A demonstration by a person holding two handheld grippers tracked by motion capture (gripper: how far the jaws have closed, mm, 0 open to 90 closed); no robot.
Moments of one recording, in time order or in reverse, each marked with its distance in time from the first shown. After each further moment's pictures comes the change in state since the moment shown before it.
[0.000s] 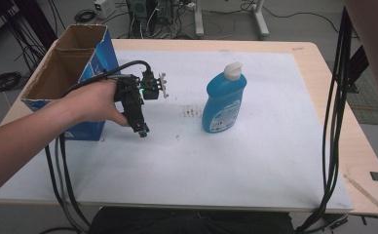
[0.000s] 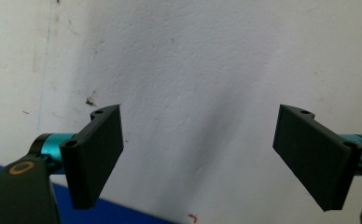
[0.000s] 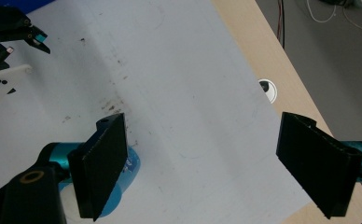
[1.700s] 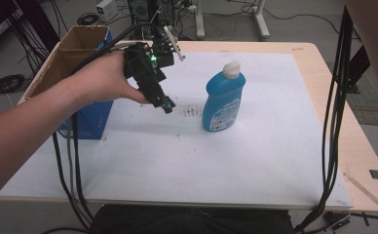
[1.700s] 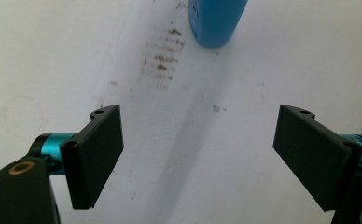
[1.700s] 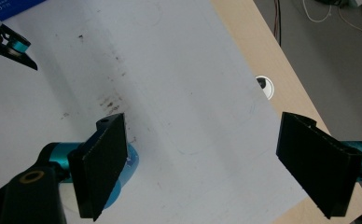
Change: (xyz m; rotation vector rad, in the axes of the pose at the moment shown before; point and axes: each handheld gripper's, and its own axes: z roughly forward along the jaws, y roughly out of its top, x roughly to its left) left arm -0.011 0.033 -0.070 -0.303 0.013 -0.042; right arm 0.002 -0.007 -0.005 -0.002 -0.013 0.005
